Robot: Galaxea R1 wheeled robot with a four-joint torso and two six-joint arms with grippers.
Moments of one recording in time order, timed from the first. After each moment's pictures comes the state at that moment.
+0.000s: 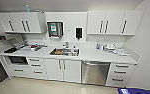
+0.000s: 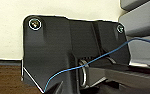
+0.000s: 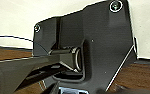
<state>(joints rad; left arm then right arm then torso) 1.49 2.83 -2.40 -0.02 -0.05 0.01 -1.56 2.64 -2.14 0.06 0.05 -0.03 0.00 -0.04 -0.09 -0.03</state>
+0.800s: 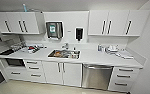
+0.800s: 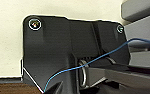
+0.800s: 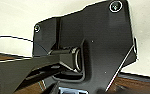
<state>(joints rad) 1.49 2.83 -2.40 -0.02 -0.05 0.01 -1.56 2.64 -2.14 0.06 0.05 -0.03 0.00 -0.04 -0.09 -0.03</state>
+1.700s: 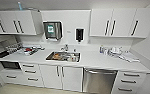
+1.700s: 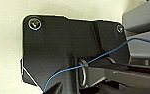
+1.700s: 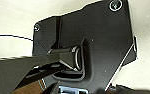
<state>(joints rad) 1.49 2.83 -2.40 -0.02 -0.05 0.01 -1.56 2.64 -2.15 0.06 0.05 -0.03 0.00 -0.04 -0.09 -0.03</state>
